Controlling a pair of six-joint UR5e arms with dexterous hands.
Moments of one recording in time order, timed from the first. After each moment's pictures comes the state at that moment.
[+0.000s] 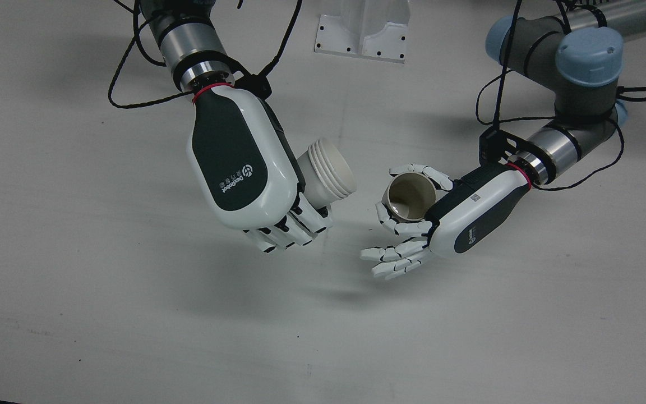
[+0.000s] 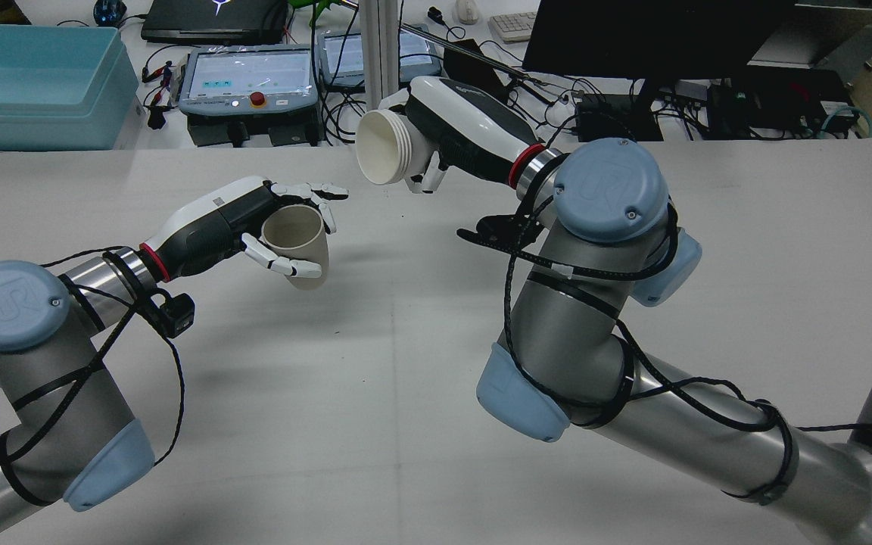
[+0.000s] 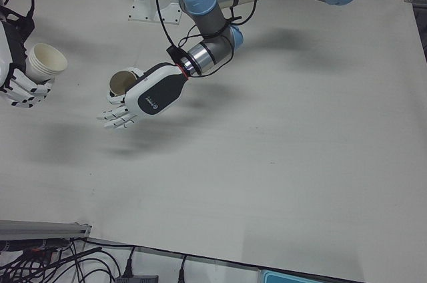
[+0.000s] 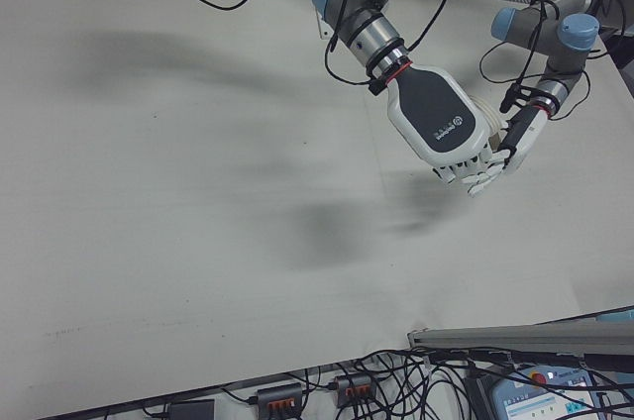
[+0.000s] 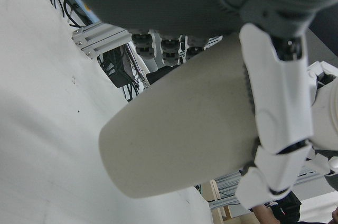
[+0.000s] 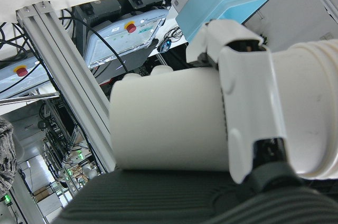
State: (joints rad) left arm -0.71 -2.08 -1.78 0.33 1.44 0.63; right arm 0.74 -0.72 1.77 -3.84 -1.27 -1.23
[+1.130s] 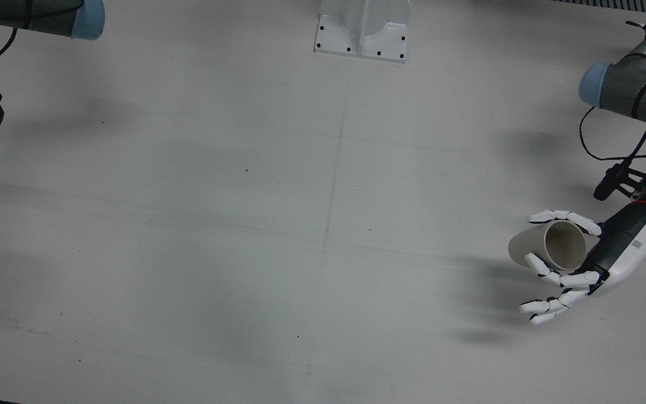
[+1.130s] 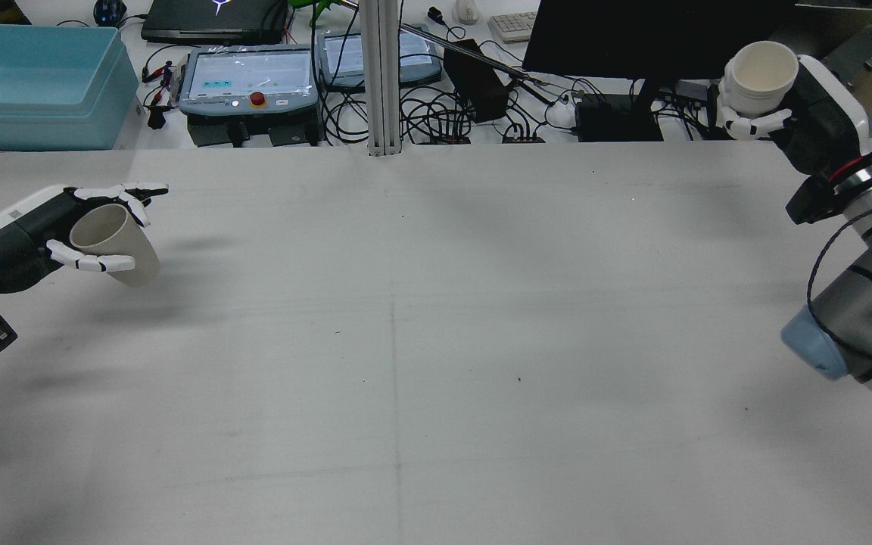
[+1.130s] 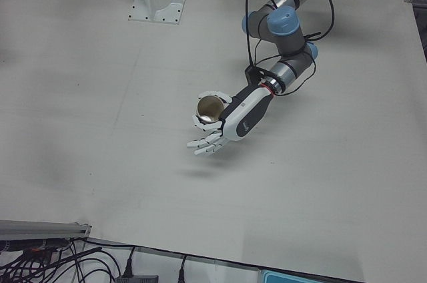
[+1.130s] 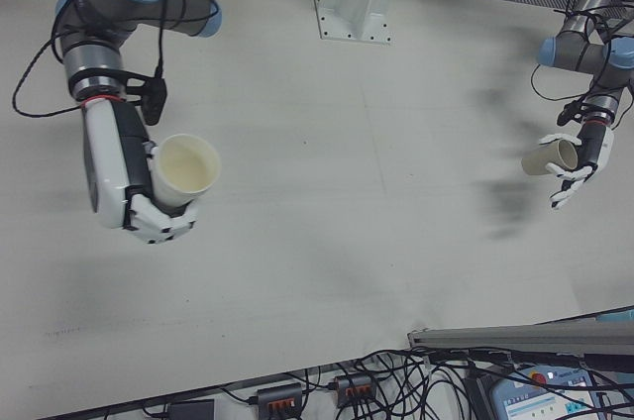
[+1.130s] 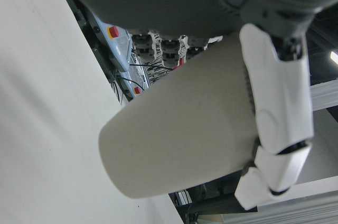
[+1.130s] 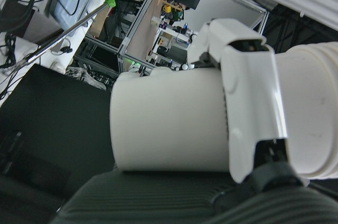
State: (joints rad) left arm -0.88 -1.70 -1.73 -0.05 1.44 0.45; right arm 1.12 -1.36 1.68 -3.23 -1.23 -0.38
